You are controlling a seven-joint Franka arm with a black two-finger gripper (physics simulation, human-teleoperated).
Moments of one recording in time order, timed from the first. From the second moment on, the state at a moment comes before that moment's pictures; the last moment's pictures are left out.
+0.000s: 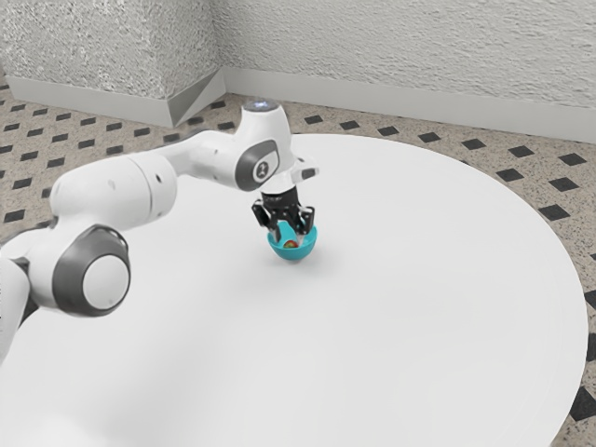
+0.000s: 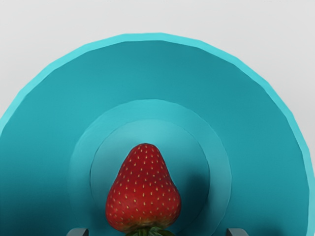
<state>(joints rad) 0.07 1.02 -0.20 -0.88 0.18 1.96 -0.21</state>
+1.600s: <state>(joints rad) -0.07 1.02 -0.24 -0.83 0.28 2.03 -0.26</state>
